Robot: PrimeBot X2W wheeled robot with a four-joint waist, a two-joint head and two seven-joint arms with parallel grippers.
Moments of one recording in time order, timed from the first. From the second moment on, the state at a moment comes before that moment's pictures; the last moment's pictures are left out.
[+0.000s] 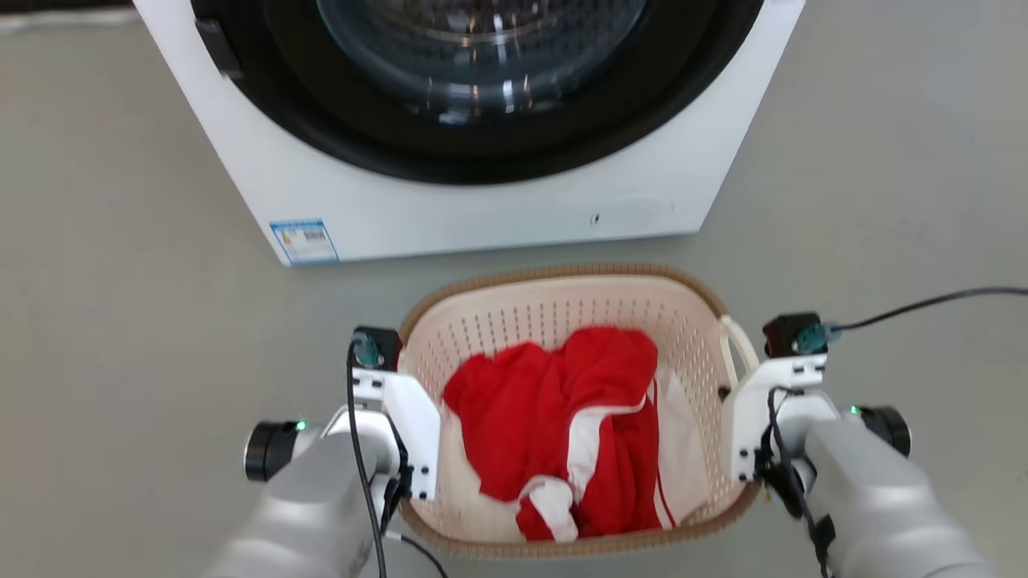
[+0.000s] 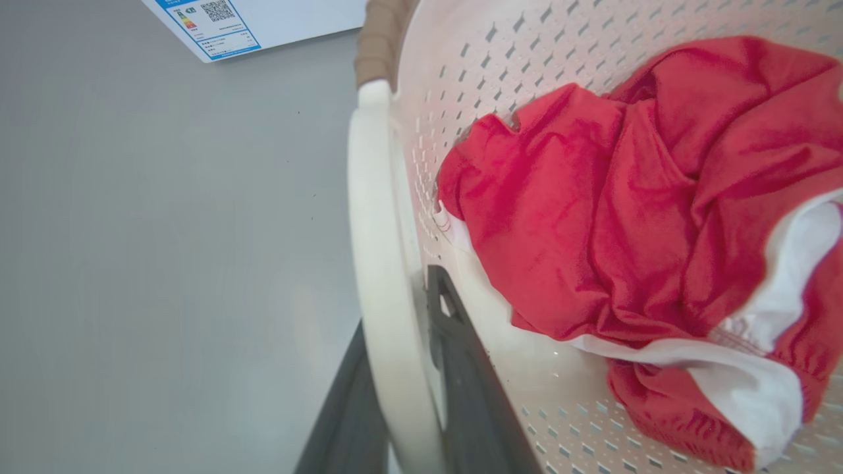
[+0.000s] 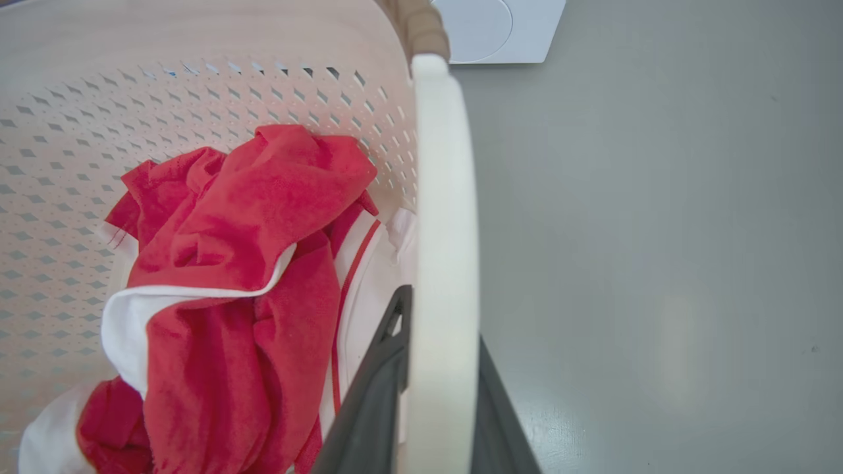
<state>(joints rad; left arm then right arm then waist) -0.81 0.03 -1.24 1.24 -1.19 0.12 0.07 -0.77 -0.07 0.45 1.31 0.49 0.12 0.12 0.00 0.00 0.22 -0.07</state>
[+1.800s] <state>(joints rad) -0.66 0.04 -1.27 1.25 -1.22 0.09 0.12 -0.63 -0.07 0.62 1.27 0.67 0.11 0.23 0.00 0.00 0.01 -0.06</state>
